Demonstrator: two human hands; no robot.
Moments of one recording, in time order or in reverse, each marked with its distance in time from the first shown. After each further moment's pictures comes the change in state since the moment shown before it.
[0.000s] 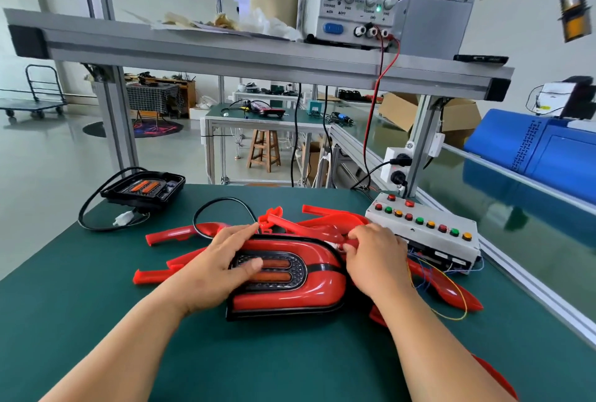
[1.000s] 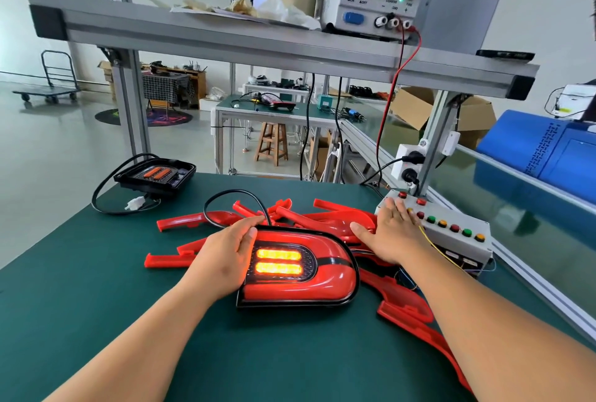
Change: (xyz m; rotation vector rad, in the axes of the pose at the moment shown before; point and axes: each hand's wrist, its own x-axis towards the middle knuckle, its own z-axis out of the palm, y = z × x) left_hand 0.007 -0.005 0.019 0.046 0.350 -0.068; right_hand 0.062 0.043 0.017 -0.271 -0.414 0.020
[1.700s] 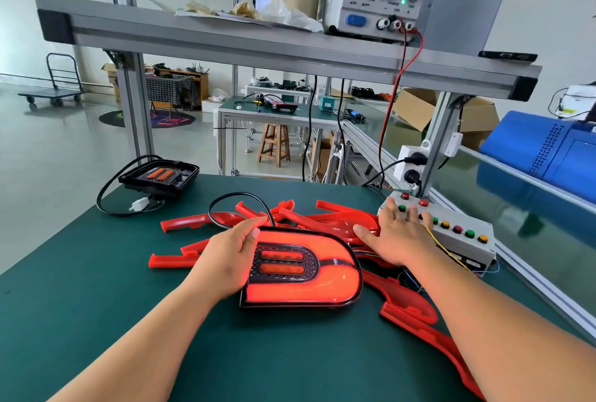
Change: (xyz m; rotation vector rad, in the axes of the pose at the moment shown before) left_hand 0.001 0.000 0.000 -0.019 0.018 -0.003; right_hand -0.001 0.002 -0.001 -0.120 0.024 0.019
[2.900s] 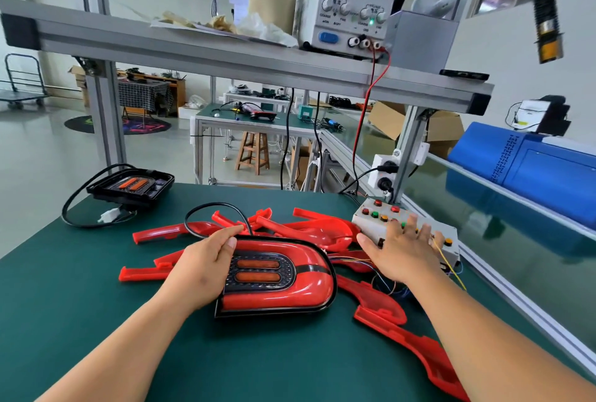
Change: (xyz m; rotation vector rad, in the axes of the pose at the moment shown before) left_hand 0.001 -0.003 0.002 -0.021 -0.007 -0.015; right_hand -0.034 0.033 -0.005 0.070 0.024 0.219
